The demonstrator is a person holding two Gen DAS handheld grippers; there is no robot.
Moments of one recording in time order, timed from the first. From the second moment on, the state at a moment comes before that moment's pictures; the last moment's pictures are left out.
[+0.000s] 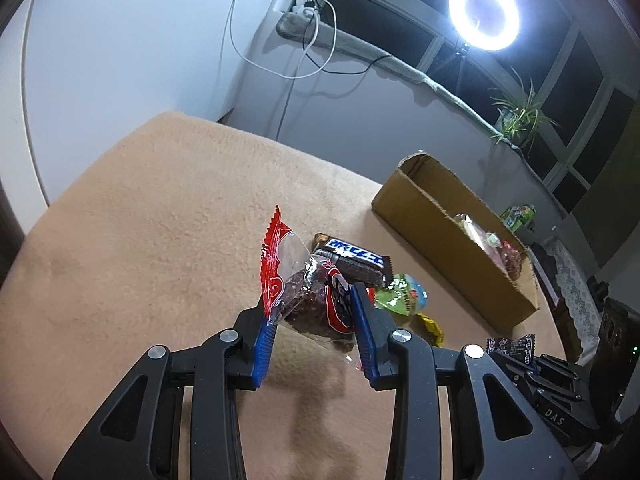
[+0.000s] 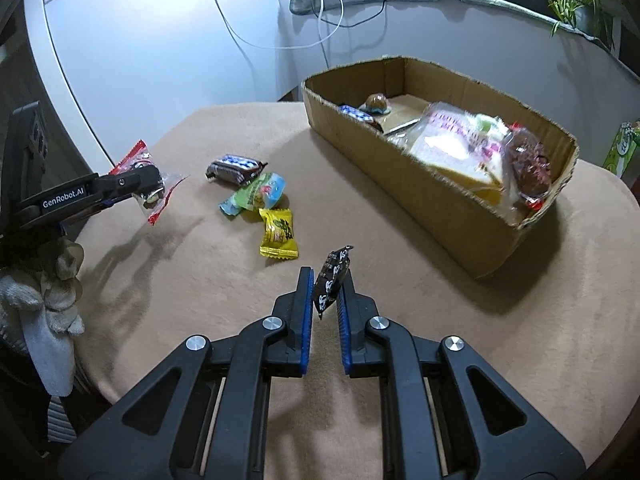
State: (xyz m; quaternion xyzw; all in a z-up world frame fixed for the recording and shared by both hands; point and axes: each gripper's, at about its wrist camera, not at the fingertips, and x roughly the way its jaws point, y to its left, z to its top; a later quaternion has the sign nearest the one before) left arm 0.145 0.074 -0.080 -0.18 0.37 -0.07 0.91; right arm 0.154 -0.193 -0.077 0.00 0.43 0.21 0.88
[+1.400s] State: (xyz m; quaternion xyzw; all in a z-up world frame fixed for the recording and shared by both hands) left arm 0.222 -0.022 -0.017 -0.14 0.32 -0.17 0.92; right arm 0.261 -0.252 0.018 0.00 0.35 0.18 0.92
